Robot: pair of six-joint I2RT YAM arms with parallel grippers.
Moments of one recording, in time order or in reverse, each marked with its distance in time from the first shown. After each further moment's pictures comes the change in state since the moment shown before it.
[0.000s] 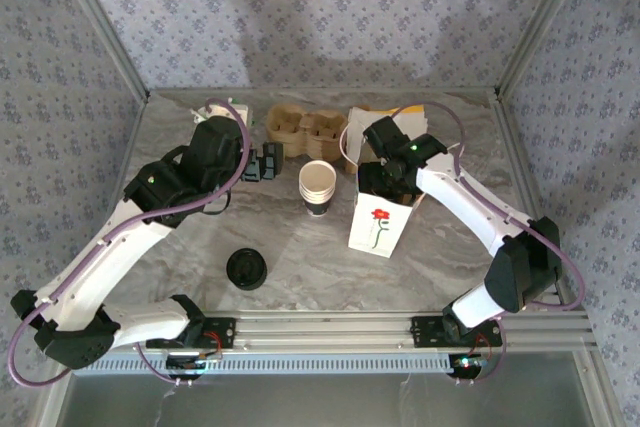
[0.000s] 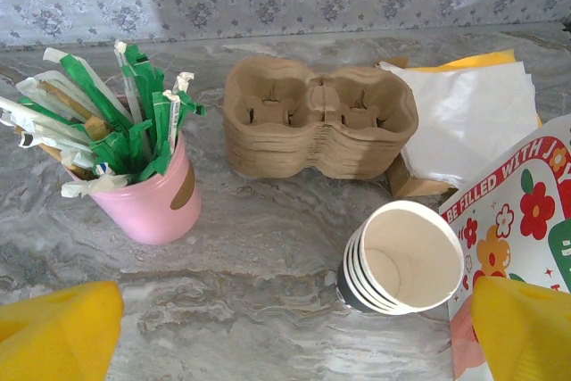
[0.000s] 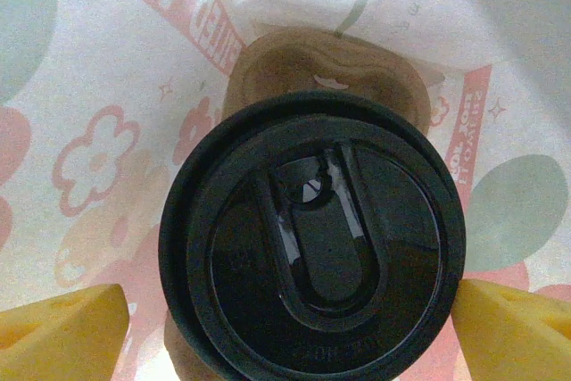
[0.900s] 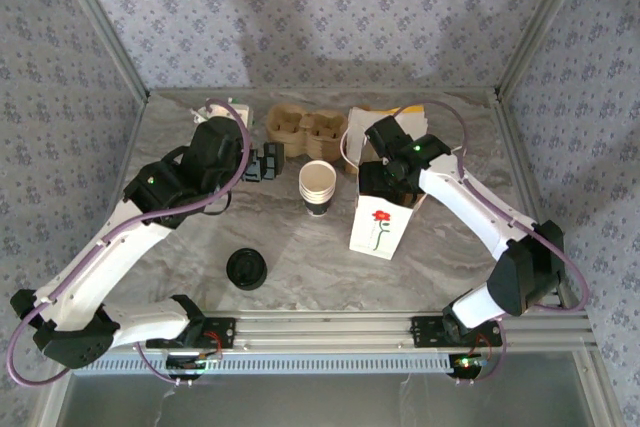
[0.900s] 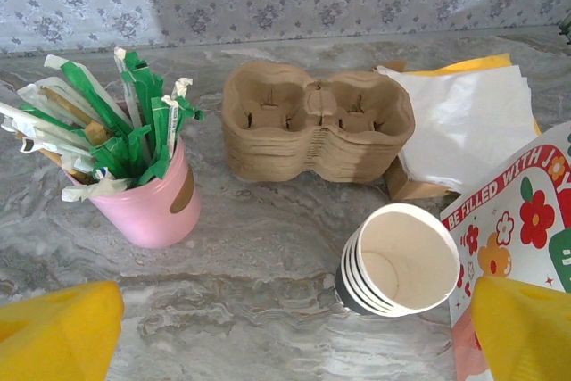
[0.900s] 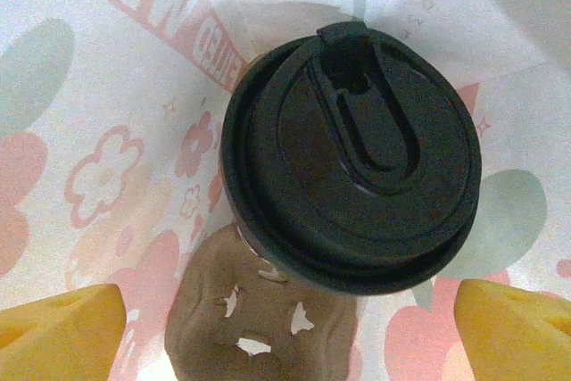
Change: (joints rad) left arm -0.013 0.000 0.008 0.000 -0.015 0.000; right arm 0.000 -0.021 0.004 -0.011 0.014 -0.007
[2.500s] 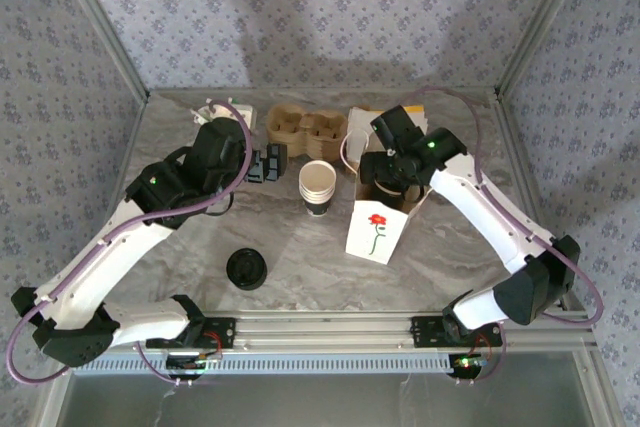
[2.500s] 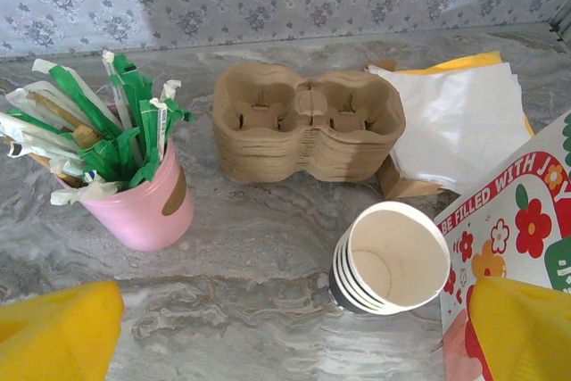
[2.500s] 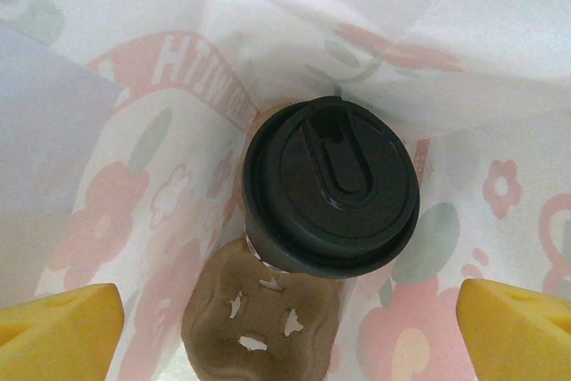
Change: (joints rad) left arm -0.026 0.007 0.009 0.000 -0.008 0.000; right arm 0.020 -0.056 0.122 -0.091 0.026 -0.007
